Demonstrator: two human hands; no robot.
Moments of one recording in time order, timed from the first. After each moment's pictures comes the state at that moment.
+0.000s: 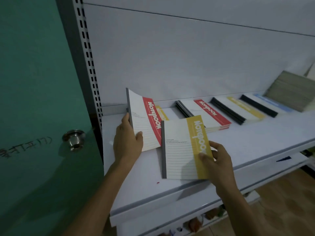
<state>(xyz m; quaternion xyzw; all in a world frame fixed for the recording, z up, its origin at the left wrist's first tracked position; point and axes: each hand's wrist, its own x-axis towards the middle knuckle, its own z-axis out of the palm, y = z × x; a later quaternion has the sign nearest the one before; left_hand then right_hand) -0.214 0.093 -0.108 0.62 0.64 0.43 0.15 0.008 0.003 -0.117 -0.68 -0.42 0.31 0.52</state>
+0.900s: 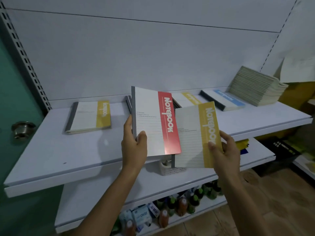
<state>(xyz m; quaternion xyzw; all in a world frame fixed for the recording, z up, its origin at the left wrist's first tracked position) 0.052 -0.015 -0.106 0.53 0.51 0.60 0.31 0.265 -0.062 -0.106 -0.62 -0.39 0.26 0.62</state>
